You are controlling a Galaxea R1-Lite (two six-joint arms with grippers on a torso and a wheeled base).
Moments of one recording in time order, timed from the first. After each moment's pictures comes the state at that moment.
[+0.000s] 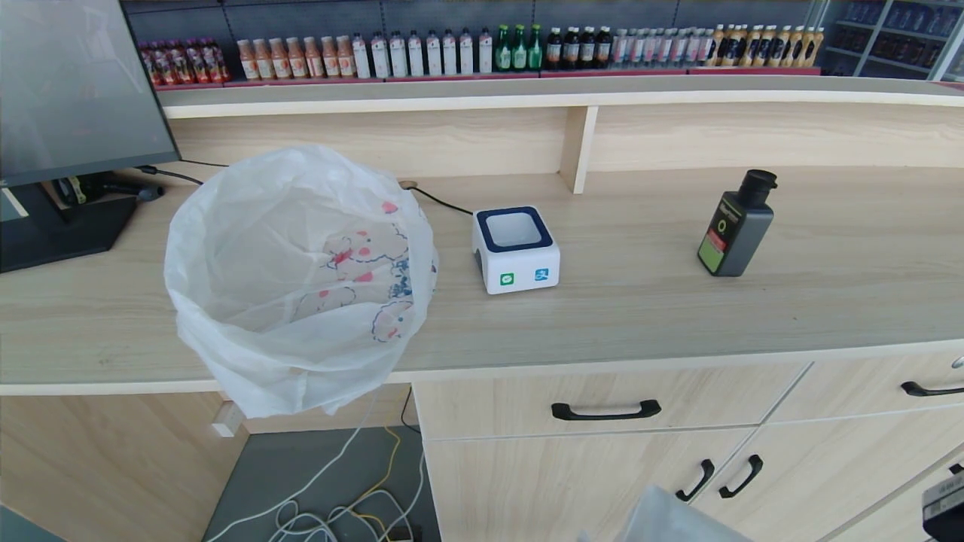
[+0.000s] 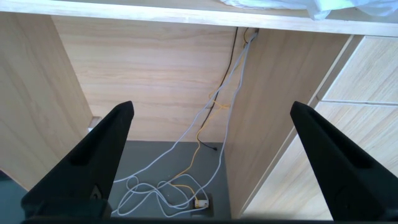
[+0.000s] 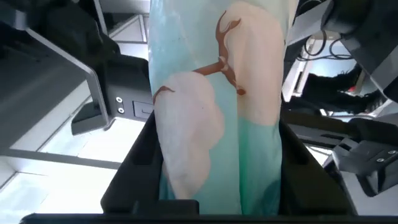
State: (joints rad) left arm 0.00 0.00 0.00 0.00 0.00 0.00; right arm 0.65 0.95 -0.03 -1.14 1.00 1.56
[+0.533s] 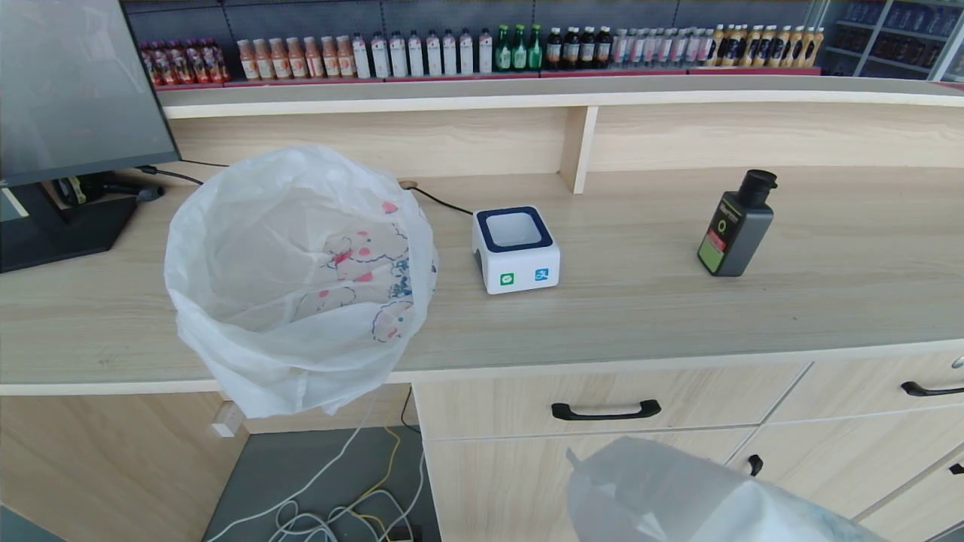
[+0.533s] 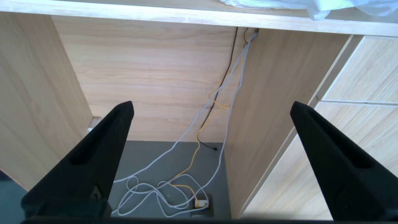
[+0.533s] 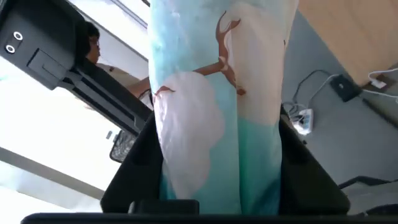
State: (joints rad) left arm 0.00 0.00 0.00 0.00 0.00 0.00; right arm 0.49 0.96 0.00 -1.08 1.01 0.76
